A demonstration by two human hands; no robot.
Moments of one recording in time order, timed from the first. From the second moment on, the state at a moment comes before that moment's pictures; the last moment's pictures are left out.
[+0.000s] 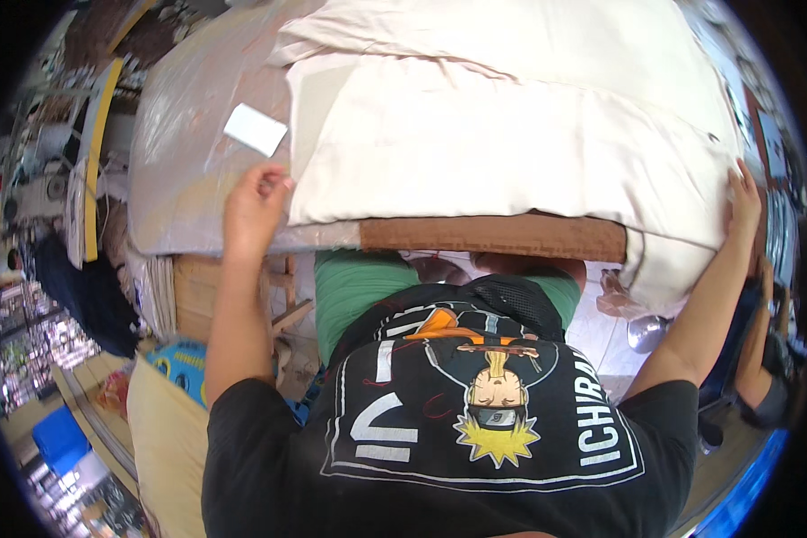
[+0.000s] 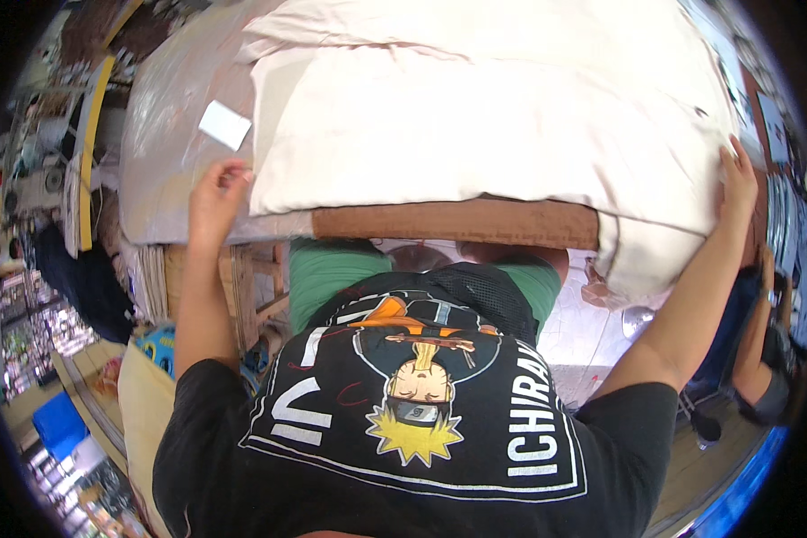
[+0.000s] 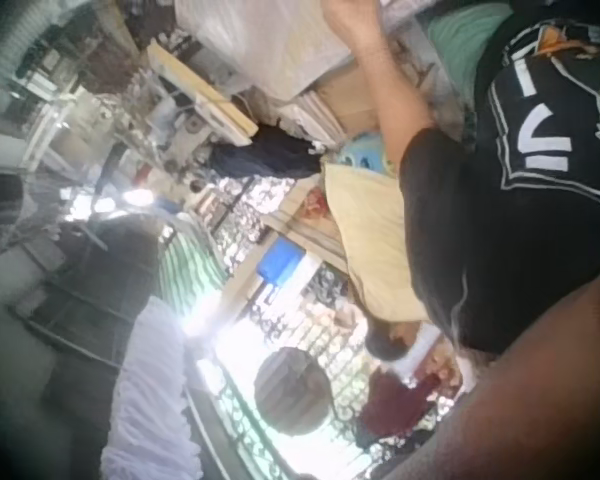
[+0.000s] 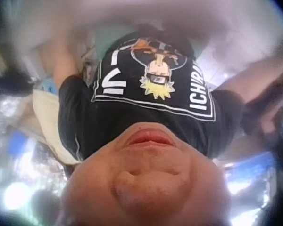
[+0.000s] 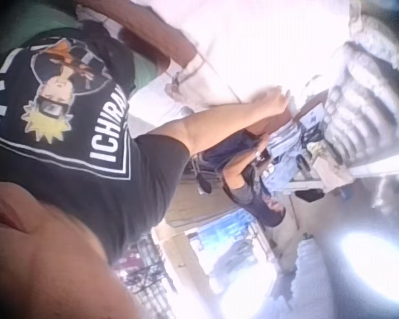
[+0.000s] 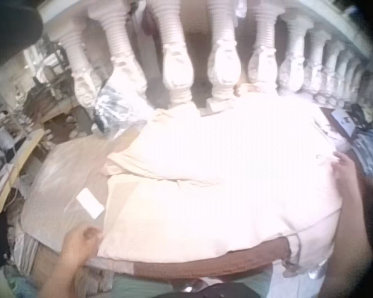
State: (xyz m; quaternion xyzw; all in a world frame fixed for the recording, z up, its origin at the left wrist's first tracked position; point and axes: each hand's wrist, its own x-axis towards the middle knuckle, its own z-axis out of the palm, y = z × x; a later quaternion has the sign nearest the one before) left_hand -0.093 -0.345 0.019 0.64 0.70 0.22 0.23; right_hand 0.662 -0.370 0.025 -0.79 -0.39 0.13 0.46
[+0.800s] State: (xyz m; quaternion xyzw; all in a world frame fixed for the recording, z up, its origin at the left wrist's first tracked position) left_hand 0.122 -0.175 0.050 0.86 0.40 0.02 0.33; right_hand 0.648 -0.330 0.058 -0.72 -0.40 0.16 0.55
